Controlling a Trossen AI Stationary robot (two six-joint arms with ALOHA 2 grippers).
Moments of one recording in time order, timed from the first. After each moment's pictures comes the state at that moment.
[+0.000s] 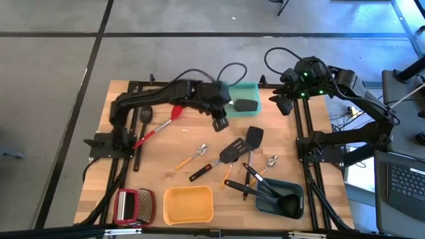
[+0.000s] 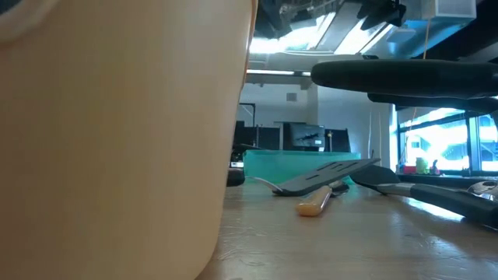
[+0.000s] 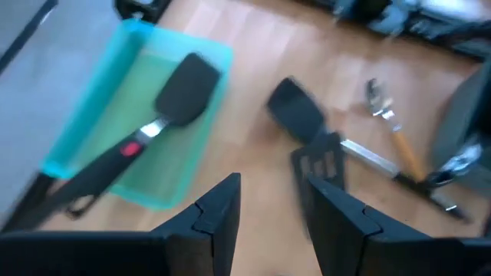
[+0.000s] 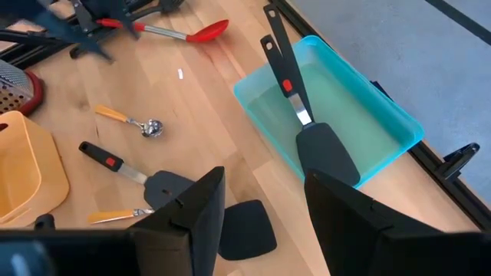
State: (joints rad) left arm 0.11 1.88 2.08 -1.08 -0.16 -0.27; right arm -0.45 1.12 1.50 -1.20 -0.09 0.14
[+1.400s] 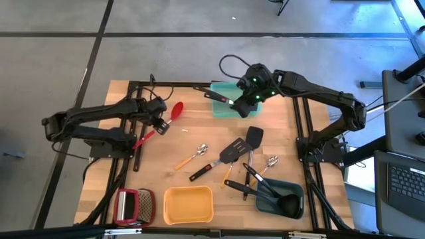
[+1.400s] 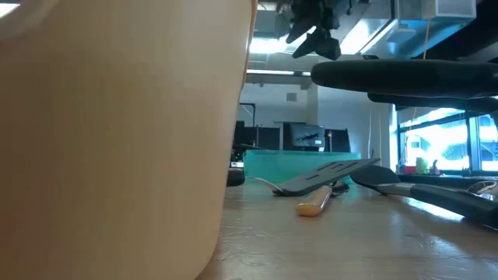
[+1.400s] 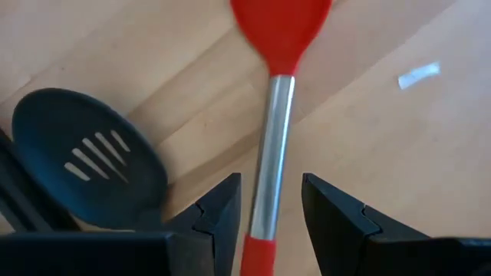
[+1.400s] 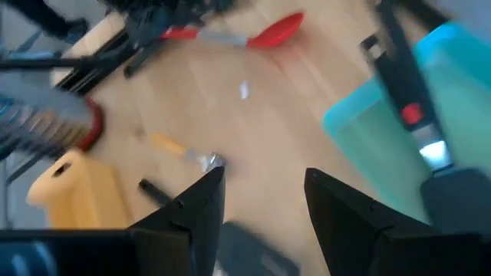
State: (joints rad) left arm 0.47 1.05 0.64 -0.85 -0.15 -0.45; right arm -0.32 1.50 1.50 -0.86 -0.25 0.35
